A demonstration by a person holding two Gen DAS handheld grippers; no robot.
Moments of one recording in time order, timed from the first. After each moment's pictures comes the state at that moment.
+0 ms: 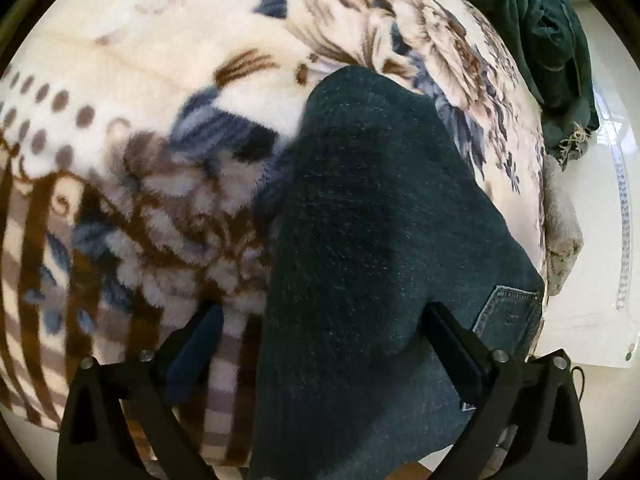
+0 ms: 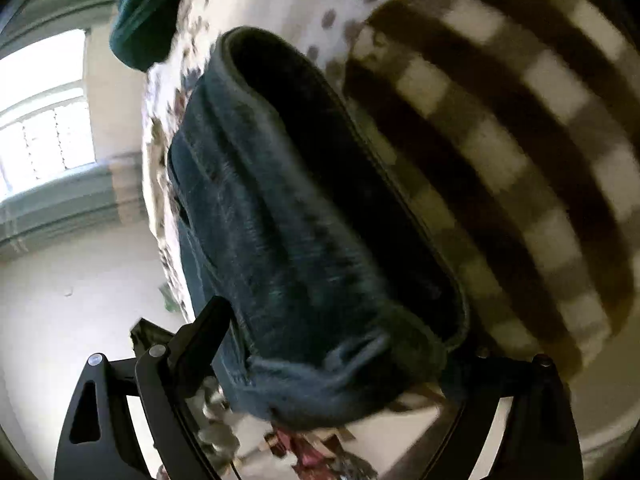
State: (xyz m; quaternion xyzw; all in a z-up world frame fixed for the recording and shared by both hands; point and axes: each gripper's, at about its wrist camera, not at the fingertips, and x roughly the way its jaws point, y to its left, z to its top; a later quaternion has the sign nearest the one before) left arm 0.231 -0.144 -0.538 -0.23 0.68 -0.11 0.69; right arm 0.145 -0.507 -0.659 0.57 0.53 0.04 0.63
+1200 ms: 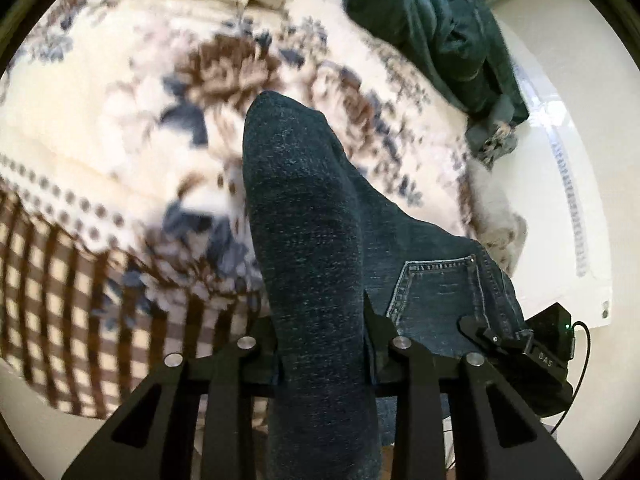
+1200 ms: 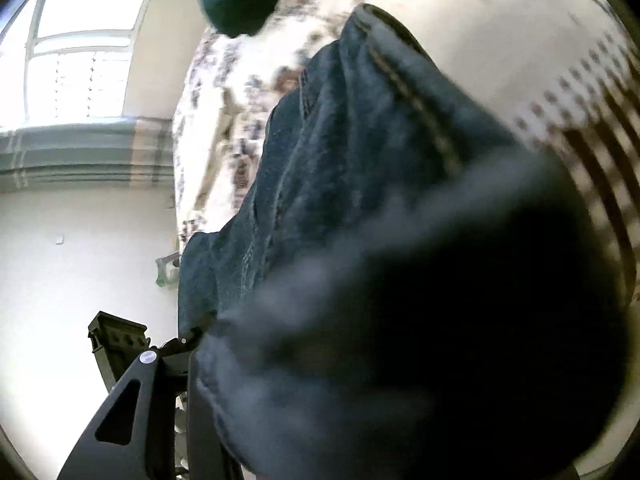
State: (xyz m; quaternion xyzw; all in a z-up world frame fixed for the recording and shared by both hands) left arm 0.220 -0.126 -0.396 -0.22 0.60 -0.19 0.74; right arm 0.189 -0.420 -0.516 0.48 0.52 0.08 0.70
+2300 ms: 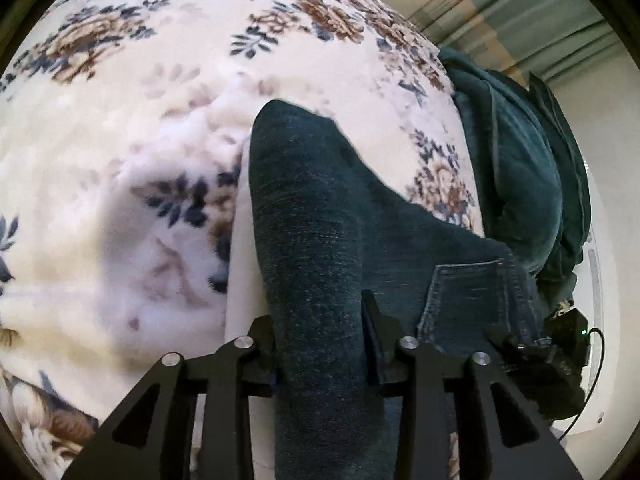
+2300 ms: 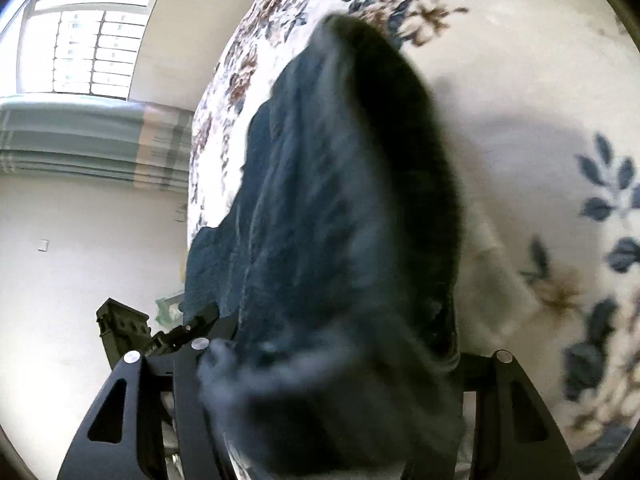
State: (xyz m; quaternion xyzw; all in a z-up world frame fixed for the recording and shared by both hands) left arm 0.742 0.142 -0.483 -0.21 0.57 -0.16 0.78; right arm 0.781 -0.153 -0.614 0.44 0.51 0.12 0.73
